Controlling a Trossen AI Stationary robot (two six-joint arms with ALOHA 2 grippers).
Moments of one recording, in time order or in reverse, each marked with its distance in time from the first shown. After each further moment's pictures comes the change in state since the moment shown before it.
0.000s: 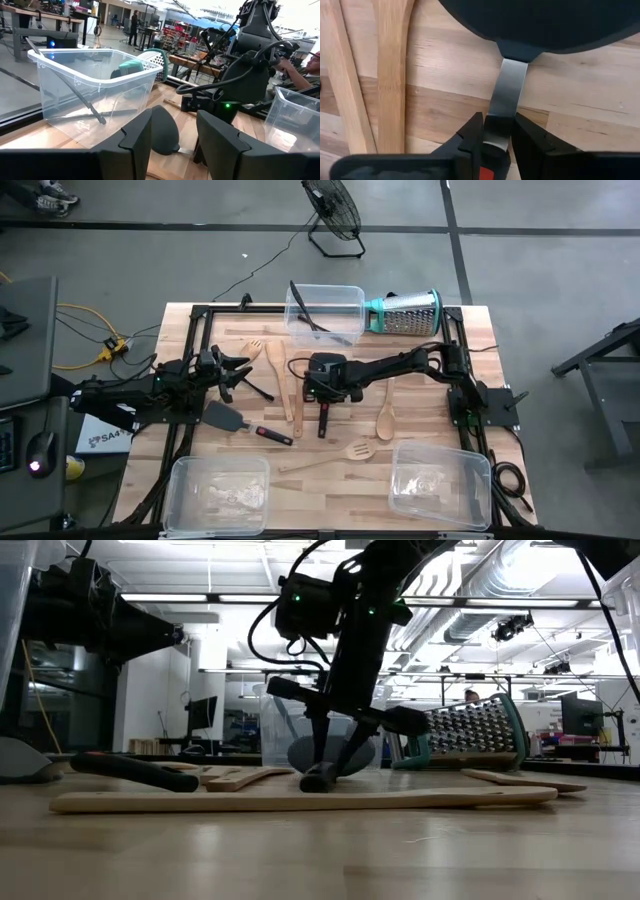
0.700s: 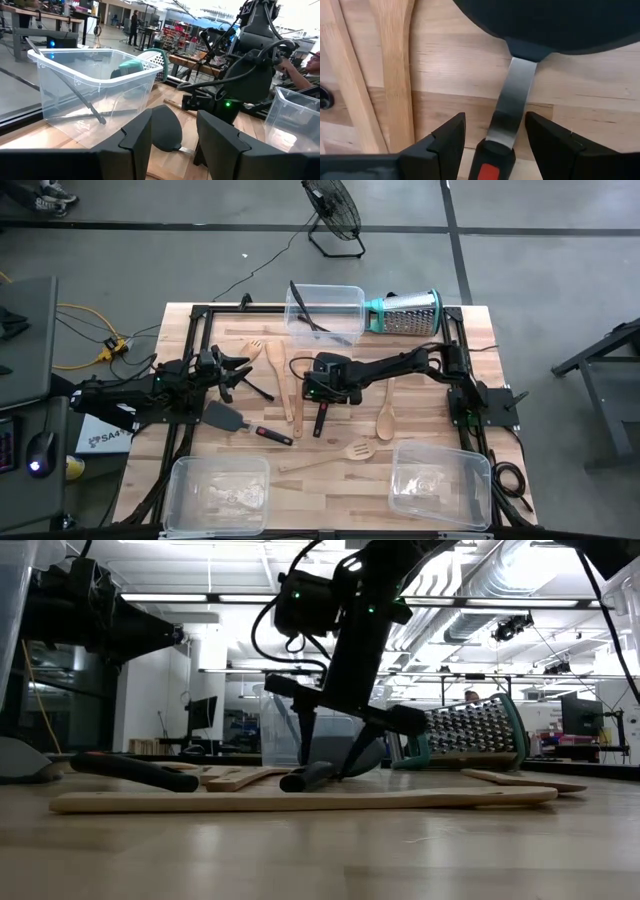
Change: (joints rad) left arm 0.000 0.000 0.000 0.000 0.002 0.000; right arm 0.001 -0.002 0.002 0.006 0.011 0.119
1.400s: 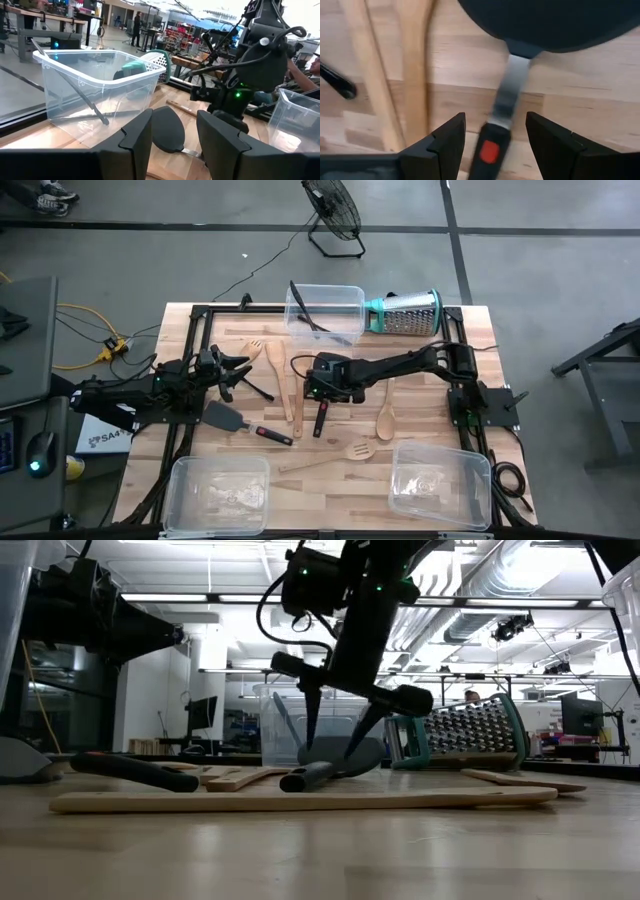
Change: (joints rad) left arm 0.000 0.000 0.000 0.001 -0.014 0.000; right arm 0.010 -0.061 -0.002 -0.035 0.017 0.006
